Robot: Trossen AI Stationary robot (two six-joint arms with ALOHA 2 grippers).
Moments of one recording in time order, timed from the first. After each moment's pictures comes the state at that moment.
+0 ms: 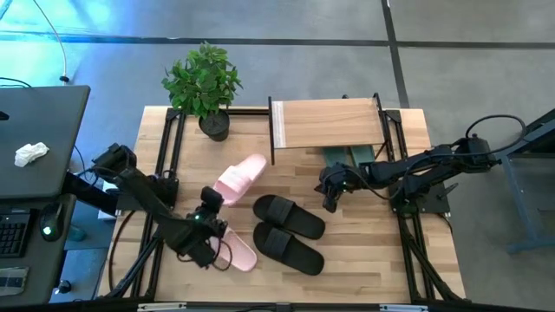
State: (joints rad) left arm -0.65 1.61 1.07 -1.29 -0.90 -0.36; right arm 0.01 1.34 0.54 0.03 0.05 0.31
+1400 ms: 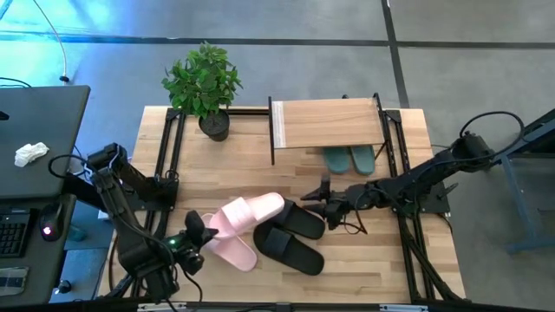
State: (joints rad) left arm -0.94 1.56 1.31 -1.27 -0.99 -0.28; right arm 0.32 1.34 0.54 0.53 0.32 -0.78
